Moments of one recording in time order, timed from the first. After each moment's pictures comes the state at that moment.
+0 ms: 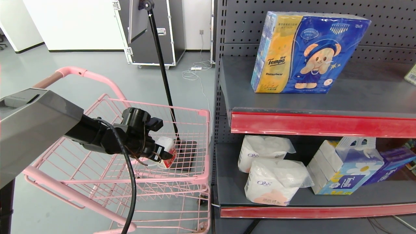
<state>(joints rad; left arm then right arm) -0.24 2.19 -1.18 -0.15 -0.11 0.18 0.00 0.00 0.00 0.00 0.01 0.00</state>
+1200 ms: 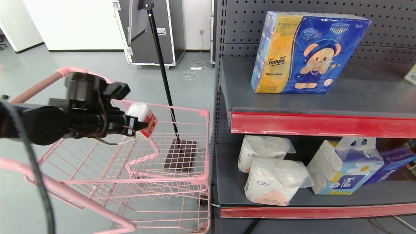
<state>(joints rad) -0.15 1.78 -1.07 -0.16 -0.12 0.11 0.00 0.00 0.00 0.00 0.01 0.00</state>
